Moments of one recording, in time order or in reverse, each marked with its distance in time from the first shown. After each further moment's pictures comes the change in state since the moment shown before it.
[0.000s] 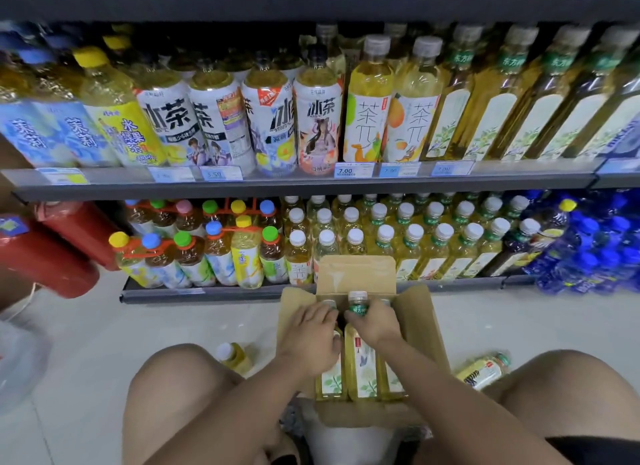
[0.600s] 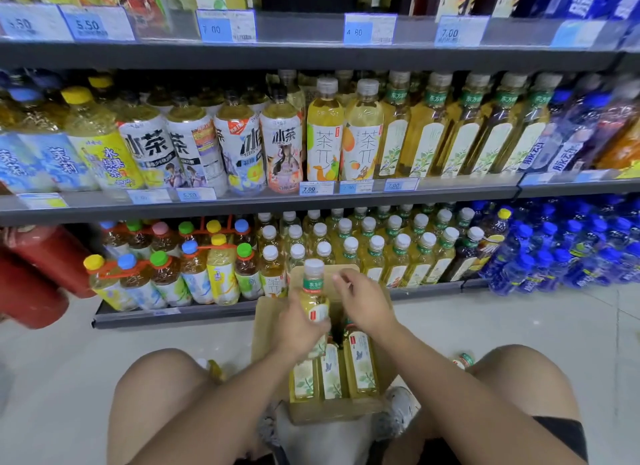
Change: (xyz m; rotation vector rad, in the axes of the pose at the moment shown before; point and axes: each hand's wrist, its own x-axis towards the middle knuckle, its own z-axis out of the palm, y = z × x) left_hand -0.003 0.048 -0.043 -0.743 0.274 -0.331; right_hand -0.045 -0.016 -0.092 0.124 0.237 -0.420
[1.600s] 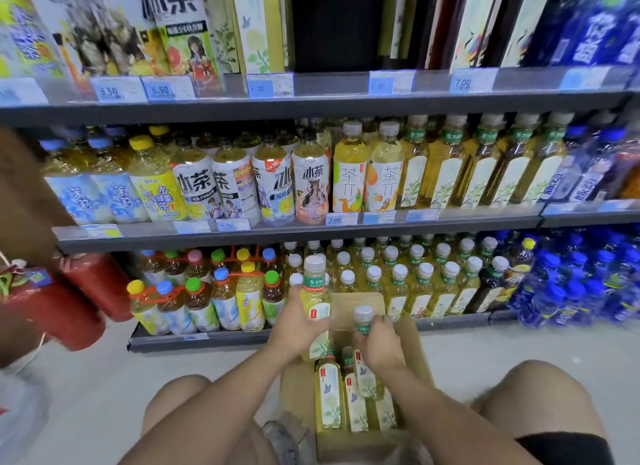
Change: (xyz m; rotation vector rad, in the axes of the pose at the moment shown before) left_hand 0.009 0.013 -0.084 -0.102 0.028 0.160; right_hand -0.011 0.001 0.042 -0.216 -0.071 0.305
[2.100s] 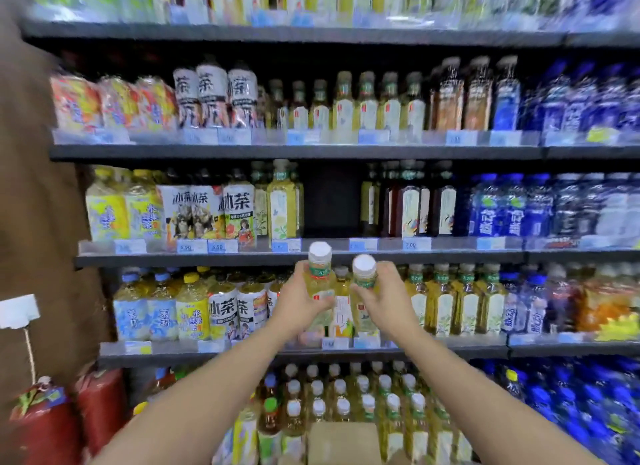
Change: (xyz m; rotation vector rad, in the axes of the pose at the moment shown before) left_hand -0.029 0.241 -0.141 -0.005 0.287 0.509; right_hand -0.049 -0.134 -0.304 0.341 0.547 -0.727
